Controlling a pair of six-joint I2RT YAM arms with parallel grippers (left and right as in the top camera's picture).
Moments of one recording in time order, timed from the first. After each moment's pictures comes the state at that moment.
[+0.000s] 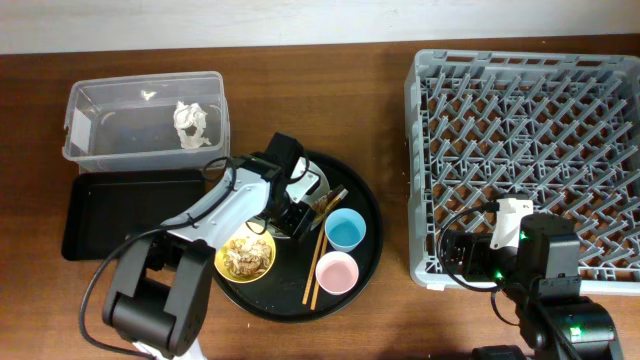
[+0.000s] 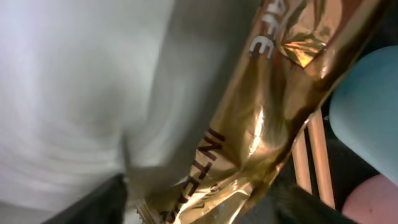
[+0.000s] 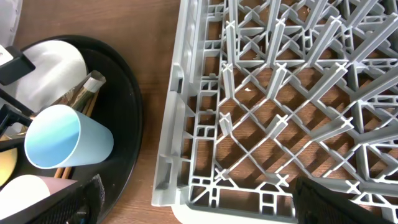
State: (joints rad) left arm -0.43 1.87 1.19 -0.80 0.16 0.15; right arm 0.03 0.68 0.75 -0.89 -0.13 0.15
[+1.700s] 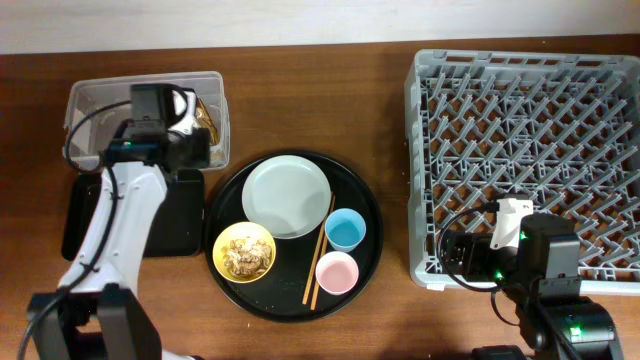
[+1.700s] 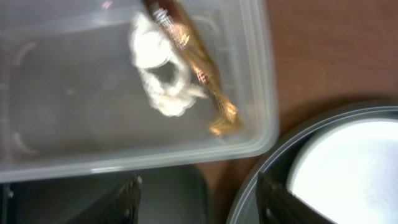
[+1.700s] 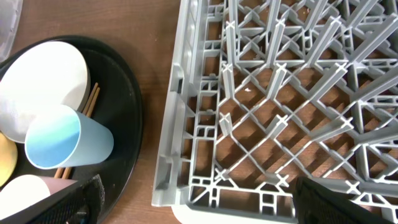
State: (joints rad) left arm 0.01 1.65 1.29 -0.62 -0.05 0.10; right arm 0.03 0.68 0.76 -0.89 -0.13 0.15
